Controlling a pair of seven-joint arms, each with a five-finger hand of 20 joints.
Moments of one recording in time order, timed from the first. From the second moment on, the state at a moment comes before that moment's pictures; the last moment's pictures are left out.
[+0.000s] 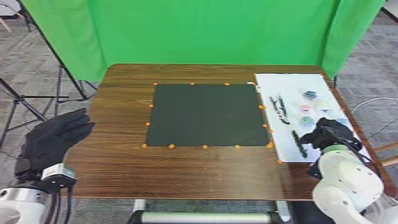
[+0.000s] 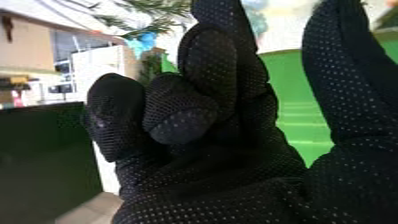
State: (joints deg) left arm 145.7 -38.8 -107.4 -125.1 23.8 15.2 28.3; right arm -105.9 -50.1 80.3 -122.3 -133.1 -14.9 55.4
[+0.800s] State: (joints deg) left arm 145.0 -38.9 -107.4 -125.1 24.3 14.9 26.8; right arm -113.5 -49.3 81.5 -125.1 -134.7 -15.7 54.7
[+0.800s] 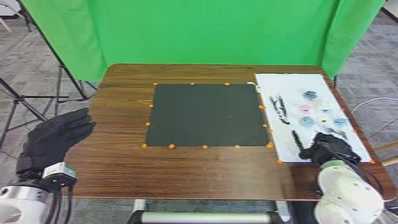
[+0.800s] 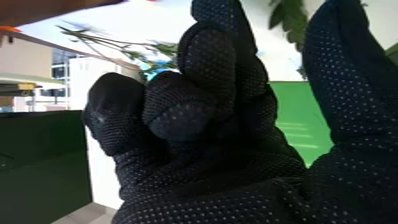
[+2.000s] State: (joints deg) left arm 144.2 -39.2 -107.4 -125.0 24.7 14.4 25.9; right arm -103.1 -50.2 73.0 -119.6 -136.7 -19.3 57.3
